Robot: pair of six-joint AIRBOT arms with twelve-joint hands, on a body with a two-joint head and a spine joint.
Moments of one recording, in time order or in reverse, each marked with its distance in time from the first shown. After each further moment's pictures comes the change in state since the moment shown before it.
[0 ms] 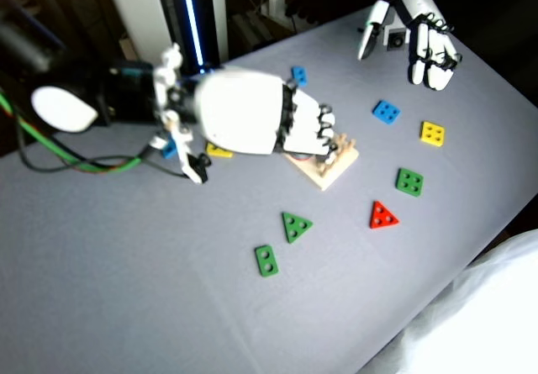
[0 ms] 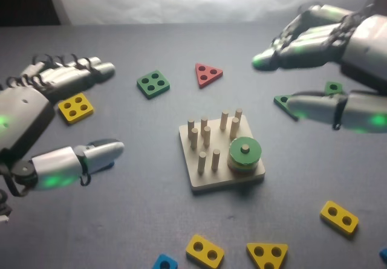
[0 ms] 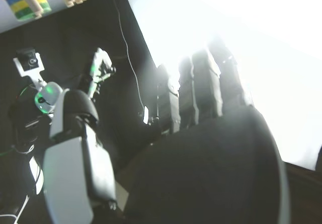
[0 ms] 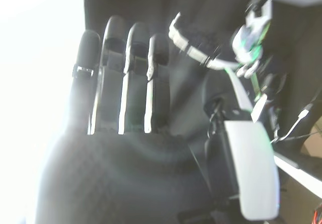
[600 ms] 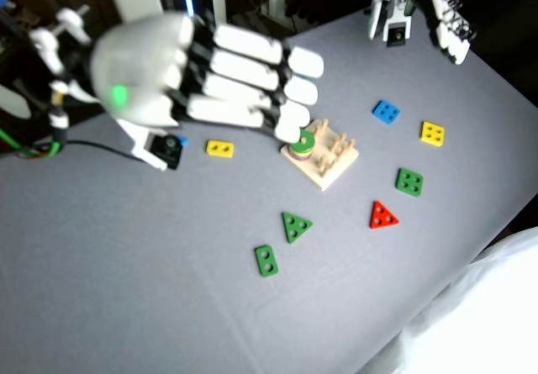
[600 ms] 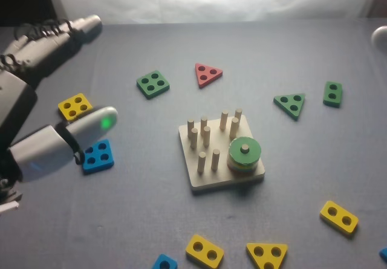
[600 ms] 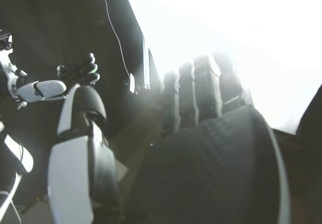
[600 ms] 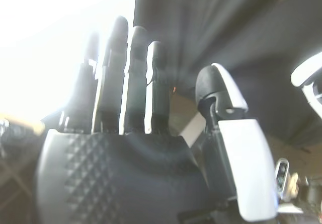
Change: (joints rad) left arm 0.009 0.002 -0.025 0.039 -0.212 -0.053; right arm -0.201 0.076 -0.087 0.292 0.533 -0.055
